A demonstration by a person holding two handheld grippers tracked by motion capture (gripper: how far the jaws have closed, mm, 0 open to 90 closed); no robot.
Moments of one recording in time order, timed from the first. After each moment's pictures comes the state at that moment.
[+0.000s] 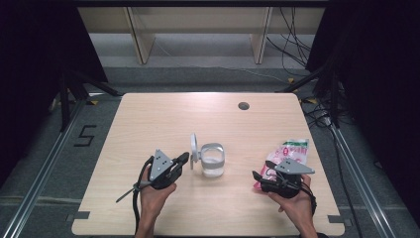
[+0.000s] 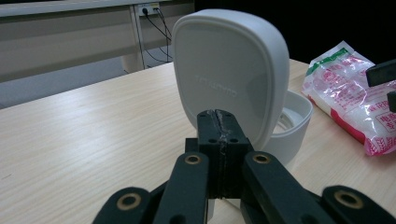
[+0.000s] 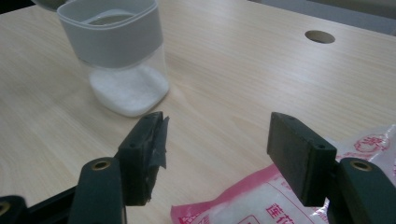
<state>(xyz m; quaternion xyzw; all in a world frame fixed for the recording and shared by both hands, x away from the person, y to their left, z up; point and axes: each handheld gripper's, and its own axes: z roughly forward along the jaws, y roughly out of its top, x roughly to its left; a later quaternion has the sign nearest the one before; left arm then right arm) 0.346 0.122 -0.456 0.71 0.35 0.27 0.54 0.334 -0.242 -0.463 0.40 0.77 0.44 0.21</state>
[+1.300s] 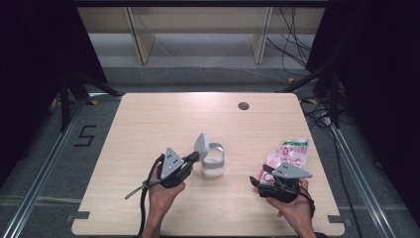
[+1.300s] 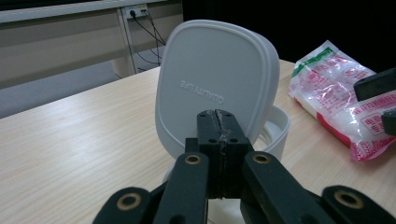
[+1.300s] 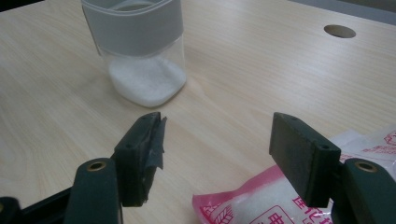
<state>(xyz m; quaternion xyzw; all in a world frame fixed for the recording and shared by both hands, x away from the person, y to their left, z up) 0.347 0.098 -0.450 0.72 0.33 0.27 0.54 0.328 -0.238 -0.469 0.38 0.78 0.45 0.20</state>
